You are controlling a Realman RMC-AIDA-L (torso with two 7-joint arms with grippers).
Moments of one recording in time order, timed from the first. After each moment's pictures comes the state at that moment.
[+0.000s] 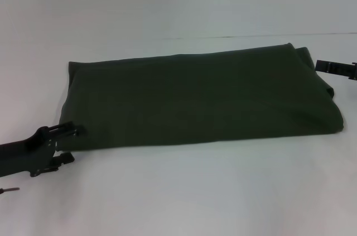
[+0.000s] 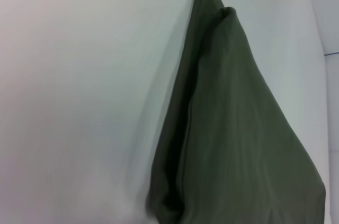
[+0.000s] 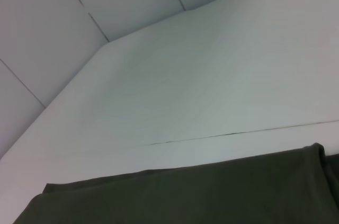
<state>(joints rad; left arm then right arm) -0.49 -2.13 0.34 0.73 2.36 1.41 -2.60 0.57 1.92 -0.51 -0.59 -2.07 -1.26 1.91</state>
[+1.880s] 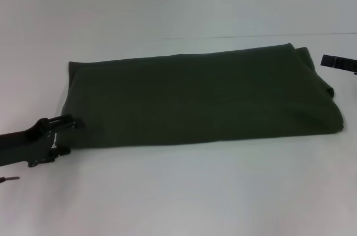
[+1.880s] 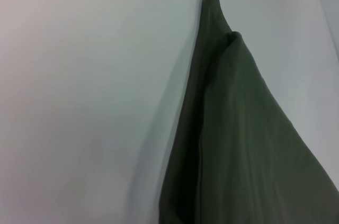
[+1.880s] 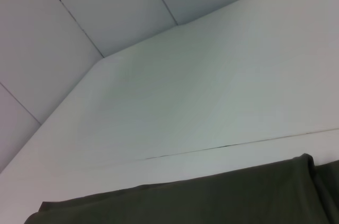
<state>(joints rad) -0.53 -2.10 0.35 0.70 2.38 1.34 -2.60 0.57 1.92 -0.47 -0.59 -2.07 -1.26 1.92</state>
